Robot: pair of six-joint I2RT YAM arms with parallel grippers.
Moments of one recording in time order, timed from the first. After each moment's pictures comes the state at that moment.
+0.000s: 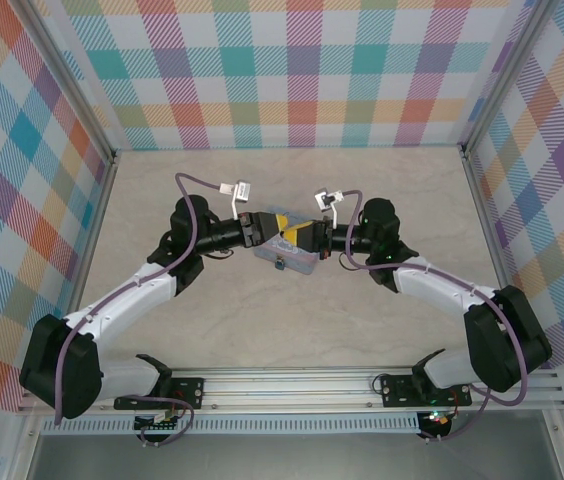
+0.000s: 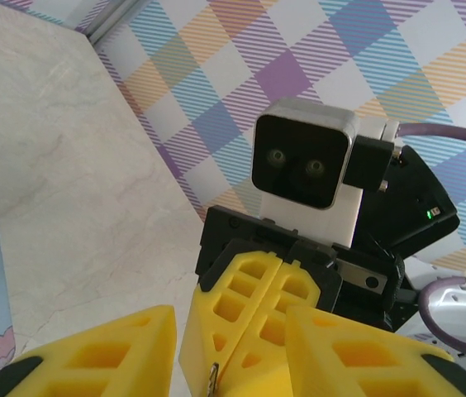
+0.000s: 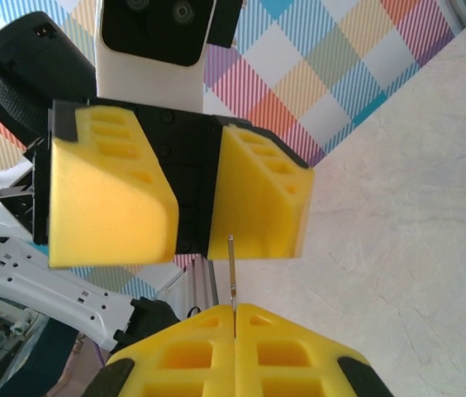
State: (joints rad) left arm -0.50 1.26 0.82 0.32 0.72 -0.83; right arm 0.54 1.38 0.76 0.58 -0.91 0.69
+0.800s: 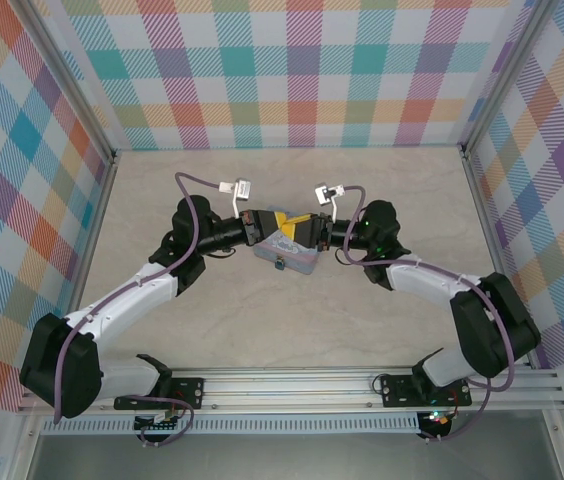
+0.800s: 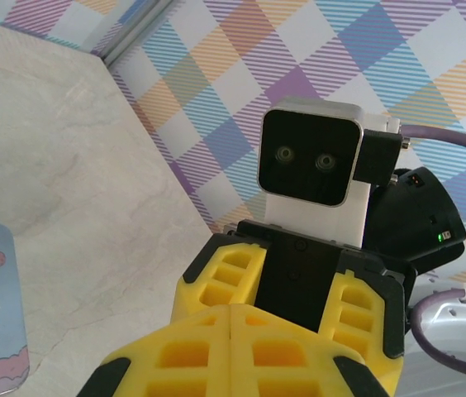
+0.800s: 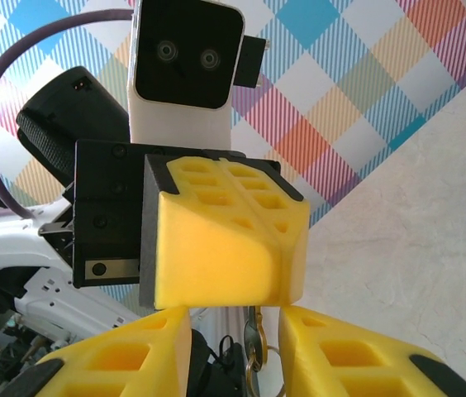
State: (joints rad) left arm -0.52 1.26 0.83 0.33 0.64 -0.81; right arm 0.54 1.48 0.75 0.87 -0.92 0.89
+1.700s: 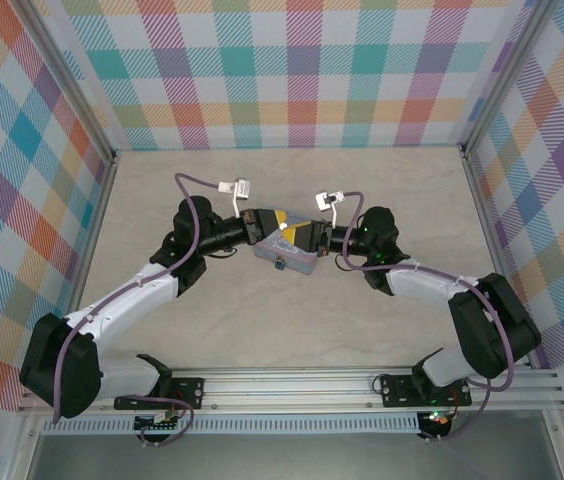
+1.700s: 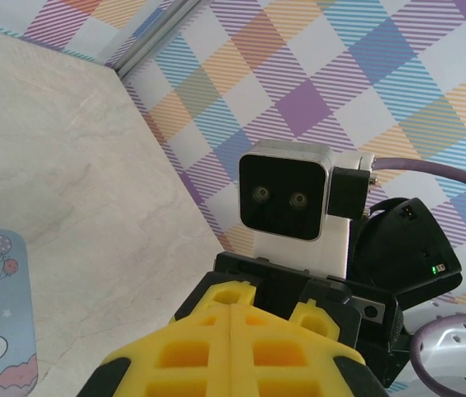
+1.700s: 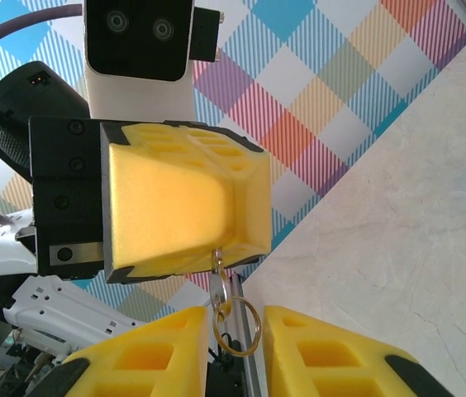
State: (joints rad) left arm -0.53 1.26 0.83 0.33 0.59 -0.81; right arm 0.55 1.46 0.70 0.86 -0.88 0.91
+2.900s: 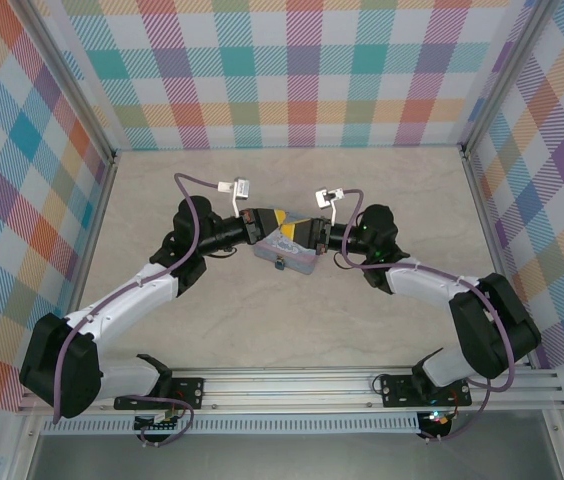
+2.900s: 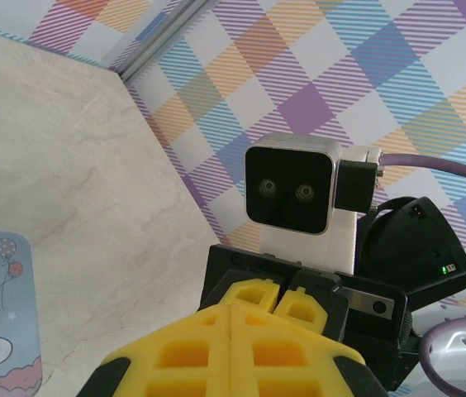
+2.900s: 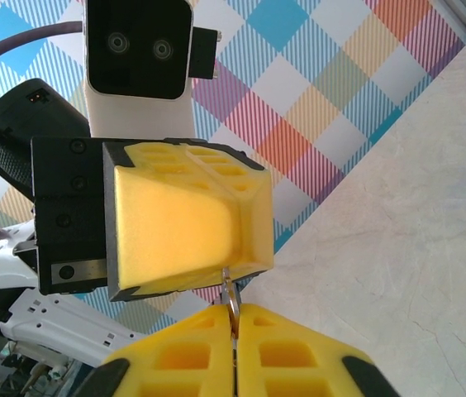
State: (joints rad) left arm -0.53 1.26 0.83 0.33 0.58 -0.81; right arm 0.55 1.46 0.72 0.83 -0.85 0.91
